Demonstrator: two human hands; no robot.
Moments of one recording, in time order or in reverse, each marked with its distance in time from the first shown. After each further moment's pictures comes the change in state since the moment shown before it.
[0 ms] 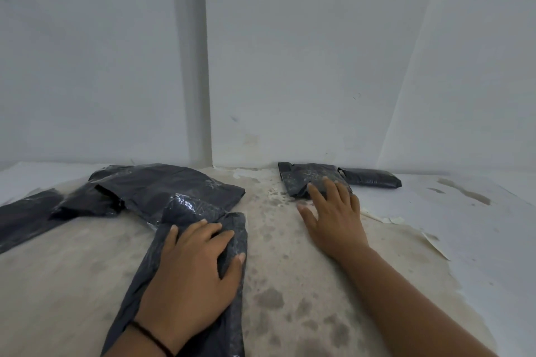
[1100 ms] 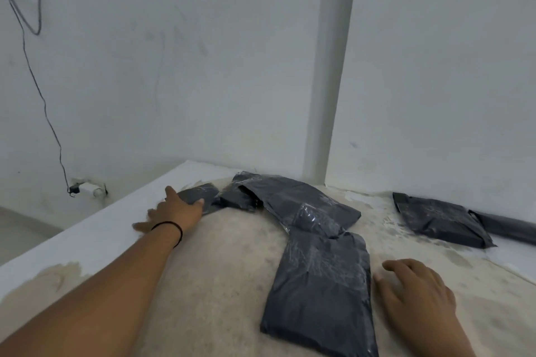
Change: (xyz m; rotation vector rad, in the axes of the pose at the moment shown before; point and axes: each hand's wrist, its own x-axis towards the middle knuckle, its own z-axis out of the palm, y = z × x) left_hand 0.016 -0.232 -0.087 -0.078 0.017 -1.063; right_hand -0.078 -0.092 -0.006 0.233 -0.048 0.028
